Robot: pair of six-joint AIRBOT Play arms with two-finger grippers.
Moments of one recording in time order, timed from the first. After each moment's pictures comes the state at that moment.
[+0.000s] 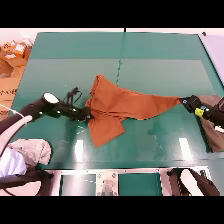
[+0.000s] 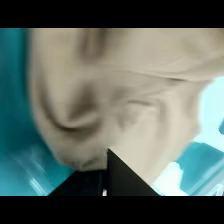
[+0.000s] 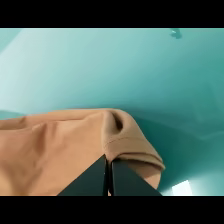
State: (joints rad) left arm -0.21 -1.41 0.83 0.63 -0.94 -1.20; right arm -0.54 -0.81 0.55 -0.50 0.90 1.01
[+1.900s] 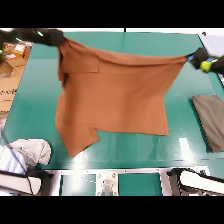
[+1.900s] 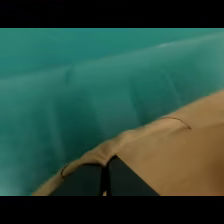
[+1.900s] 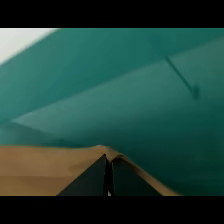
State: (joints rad) left arm -0.05 -1.65 1.86 1.02 -1.00 -1.25; right arm -0.33 -1.37 1.24 -0.60 0.79 1.17
